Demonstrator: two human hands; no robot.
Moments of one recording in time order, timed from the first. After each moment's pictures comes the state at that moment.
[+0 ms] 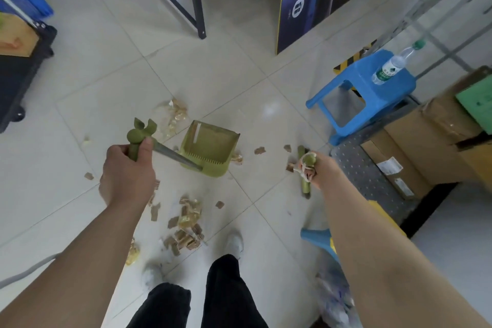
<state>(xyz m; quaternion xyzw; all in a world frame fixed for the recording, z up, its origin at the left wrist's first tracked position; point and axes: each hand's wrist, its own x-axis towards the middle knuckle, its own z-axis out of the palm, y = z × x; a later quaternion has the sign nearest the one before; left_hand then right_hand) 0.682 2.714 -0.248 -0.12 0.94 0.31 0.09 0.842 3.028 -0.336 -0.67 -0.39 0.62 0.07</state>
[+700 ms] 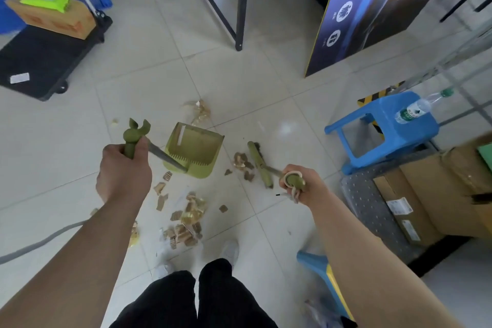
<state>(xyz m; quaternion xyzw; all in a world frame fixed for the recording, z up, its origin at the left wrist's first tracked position) 0.699 2.657 -0.227 -0.23 0.91 0.34 0.05 0.809 2.965 -0.291 -0.54 -0.46 0.70 -0.09</state>
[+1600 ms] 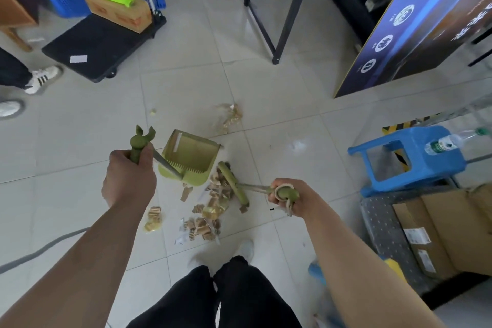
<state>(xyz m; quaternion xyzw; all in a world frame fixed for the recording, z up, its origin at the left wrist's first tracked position) 0.721 2.504 -0.221 -0.29 0.89 0.35 0.02 0.788 2.816 -0.278 -0.45 -0.47 0.71 -0.27</state>
